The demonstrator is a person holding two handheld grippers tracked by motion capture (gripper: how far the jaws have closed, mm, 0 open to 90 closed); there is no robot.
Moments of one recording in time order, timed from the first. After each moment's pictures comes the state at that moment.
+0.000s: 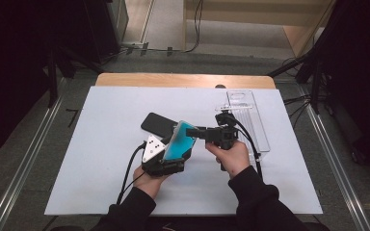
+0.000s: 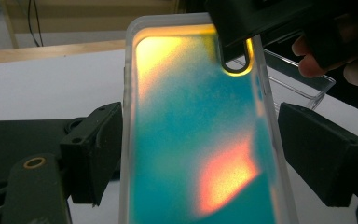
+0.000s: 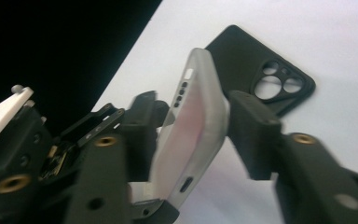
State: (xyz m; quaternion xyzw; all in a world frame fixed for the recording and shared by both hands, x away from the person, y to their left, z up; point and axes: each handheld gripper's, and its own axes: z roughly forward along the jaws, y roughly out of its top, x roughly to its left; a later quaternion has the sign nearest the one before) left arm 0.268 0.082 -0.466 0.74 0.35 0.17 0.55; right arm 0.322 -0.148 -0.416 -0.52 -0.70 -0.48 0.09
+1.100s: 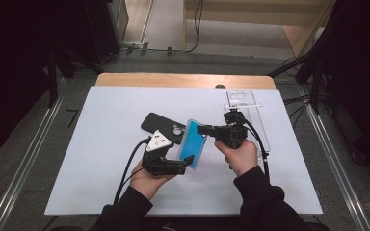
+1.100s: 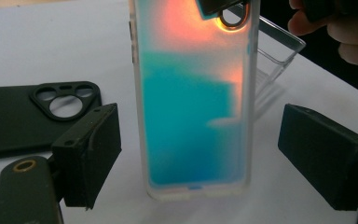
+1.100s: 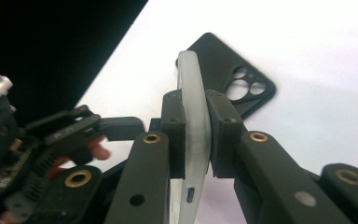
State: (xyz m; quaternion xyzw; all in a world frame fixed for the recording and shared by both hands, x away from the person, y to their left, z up) left arm 0.271 0.081 -0.438 0.80 0.36 0.06 0.48; right arm 0.317 -0.166 -0.406 -0.52 -0.71 -0.47 0.04
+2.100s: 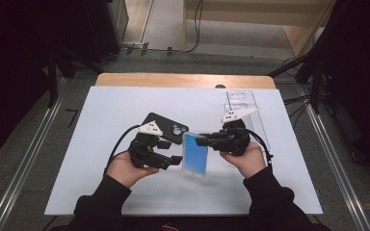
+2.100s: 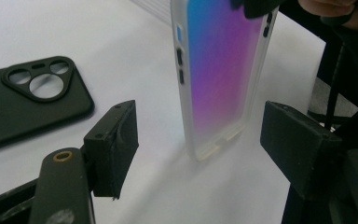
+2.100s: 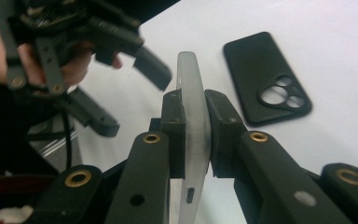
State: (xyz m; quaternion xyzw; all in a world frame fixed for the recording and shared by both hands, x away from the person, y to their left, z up) left arm 0.300 0.110 -0.408 0.87 0.27 -0.03 0.41; right arm 0.299 -0.169 -0.402 -0.32 -0.81 -0.49 0.02
